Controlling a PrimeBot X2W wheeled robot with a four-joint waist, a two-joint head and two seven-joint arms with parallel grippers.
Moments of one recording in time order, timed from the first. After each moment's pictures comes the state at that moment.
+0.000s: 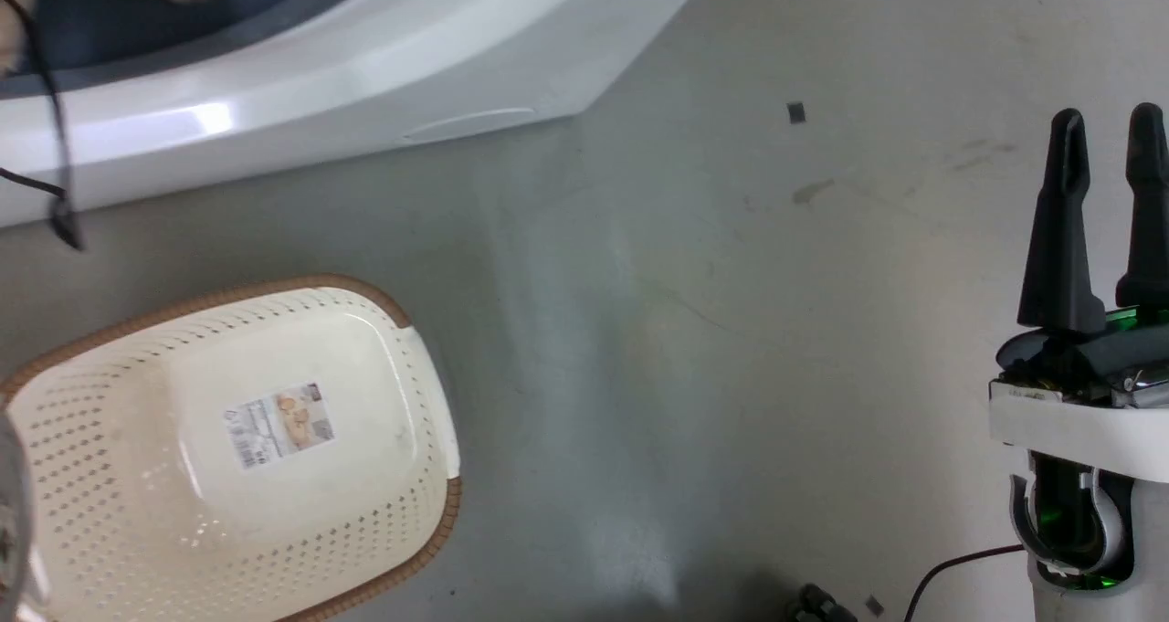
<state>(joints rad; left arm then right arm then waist) -1.37 0.42 -0.10 0.92 -0.18 0.00 -0.26 -0.29 -0.05 -0.02 -0.23 0.42 0.13 -0.26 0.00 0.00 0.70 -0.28</state>
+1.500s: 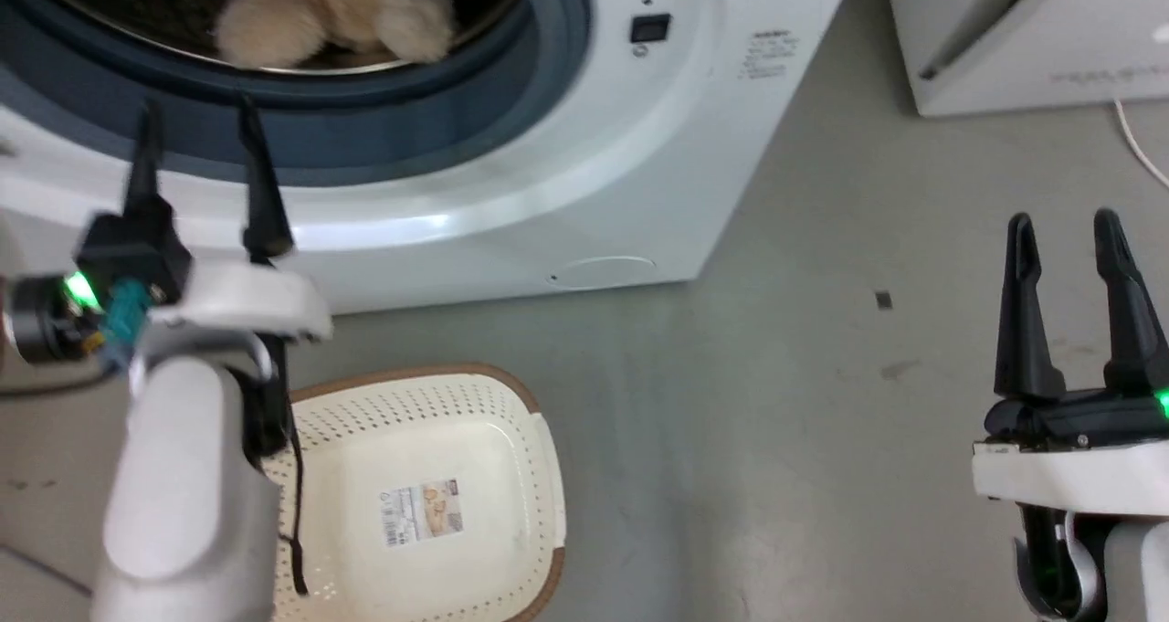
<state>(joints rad) -0.57 0.19 0.02 0.32 -0.10 0.11 -0.26 -0.19 -0.05 -0.07 -0.13 0.23 0.13 -0.26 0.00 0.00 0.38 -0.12</state>
